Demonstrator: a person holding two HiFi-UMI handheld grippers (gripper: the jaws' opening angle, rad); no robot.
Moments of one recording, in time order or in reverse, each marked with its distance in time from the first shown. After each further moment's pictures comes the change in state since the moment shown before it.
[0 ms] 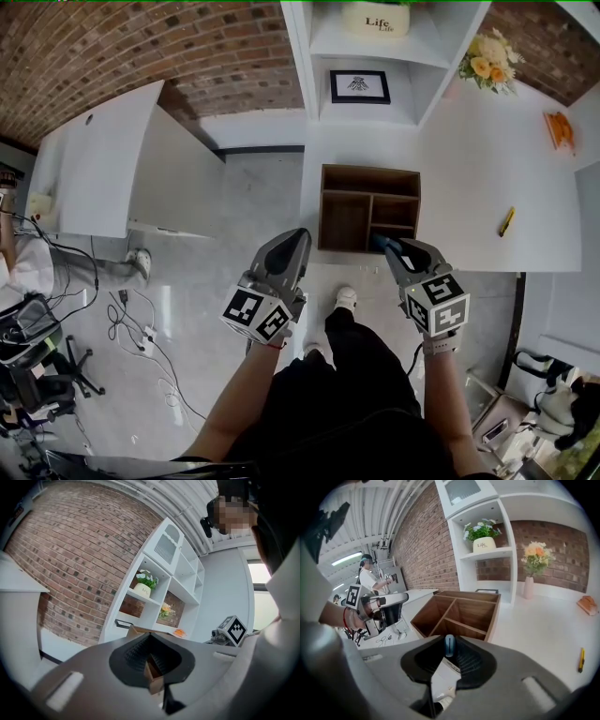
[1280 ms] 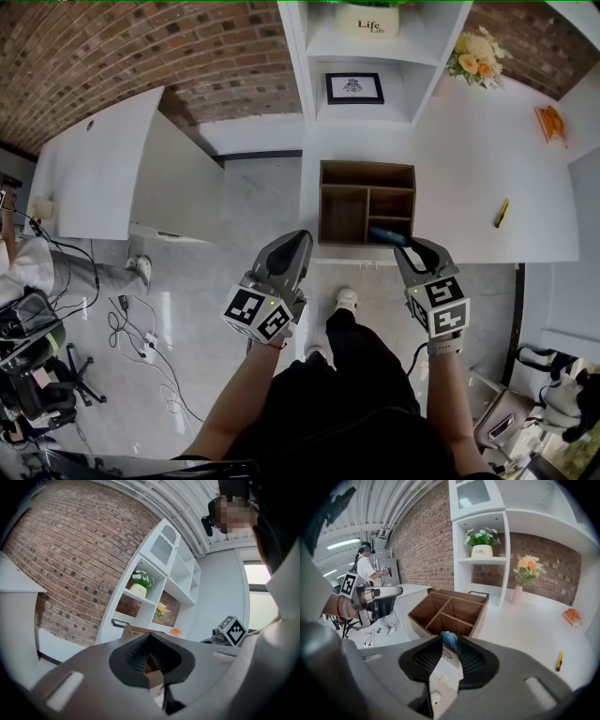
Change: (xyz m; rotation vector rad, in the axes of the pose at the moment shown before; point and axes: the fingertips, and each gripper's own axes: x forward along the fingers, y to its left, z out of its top) left arm -0.016 -0.016 0.000 0.005 0.001 -0.041; right arm -0.031 -0.004 -0.009 -0.075 0.013 -0.132
